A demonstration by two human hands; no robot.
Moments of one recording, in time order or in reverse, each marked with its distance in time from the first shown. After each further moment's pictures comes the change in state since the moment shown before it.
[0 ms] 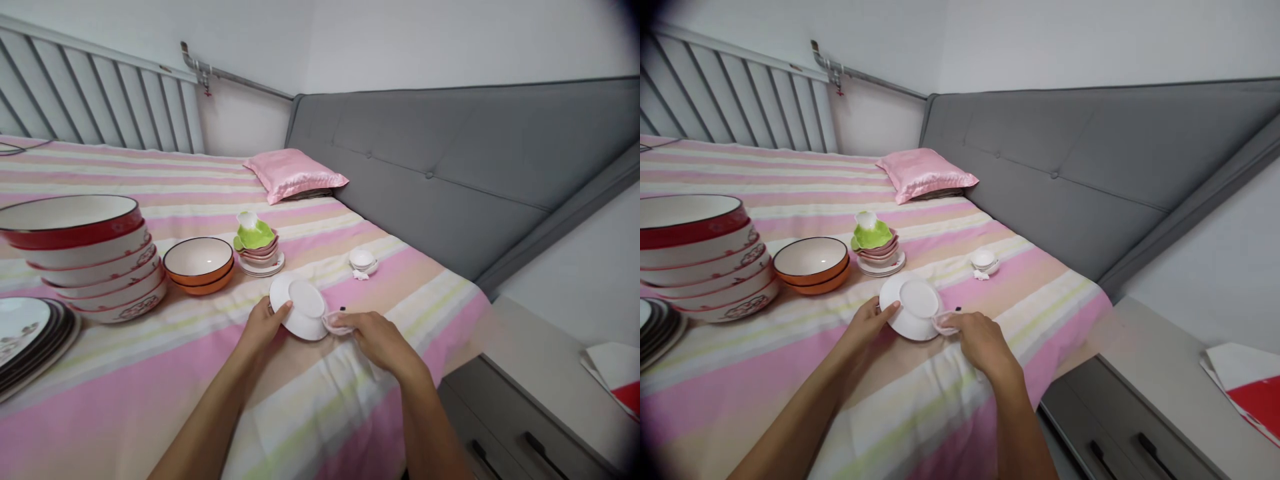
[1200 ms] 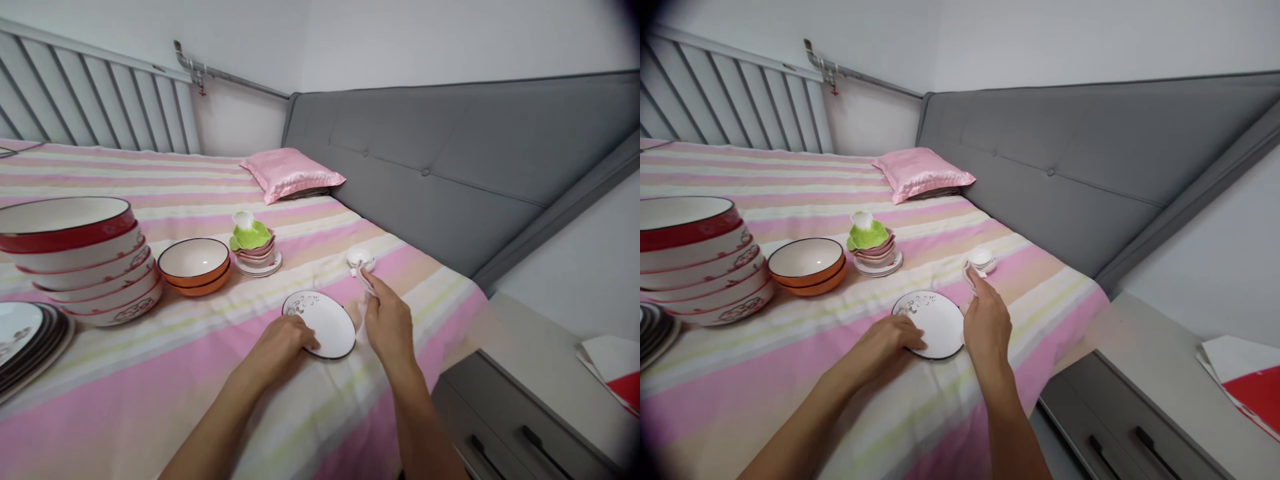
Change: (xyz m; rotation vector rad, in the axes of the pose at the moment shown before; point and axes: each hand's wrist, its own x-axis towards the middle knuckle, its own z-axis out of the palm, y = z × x) left_hand -0.028 0.019 0.014 0.944 -0.638 0.643; right_hand 0.005 -0.018 -0.011 0.083 0.646 0.292
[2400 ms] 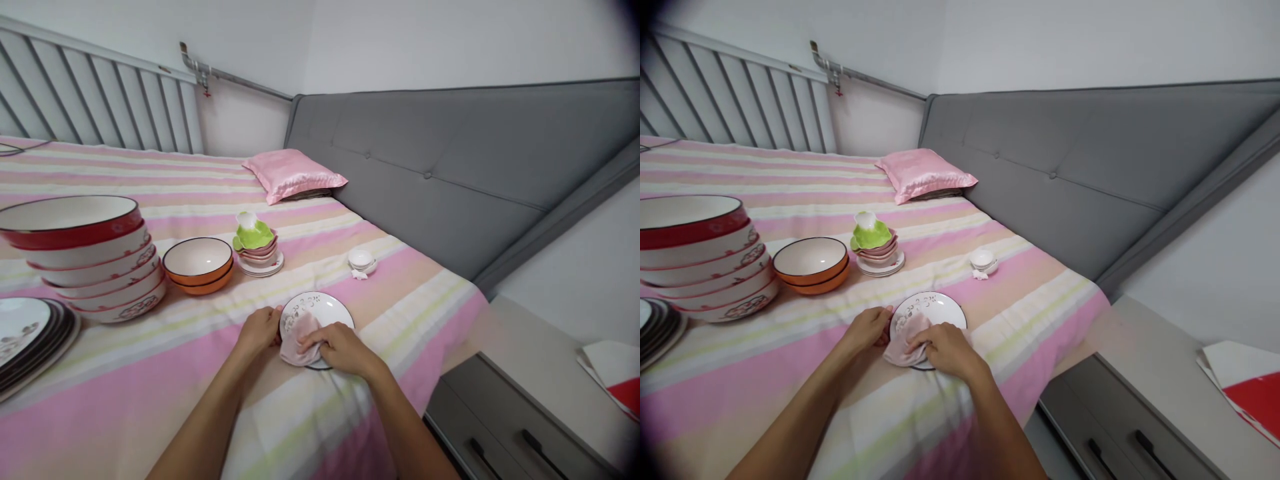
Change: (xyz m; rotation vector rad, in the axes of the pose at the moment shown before) left_hand -0.002 -0.050 0.008 -0.459 0.274 -0.862; right_hand -0.023 0.015 0.055 0.241 -0.920 -0.377
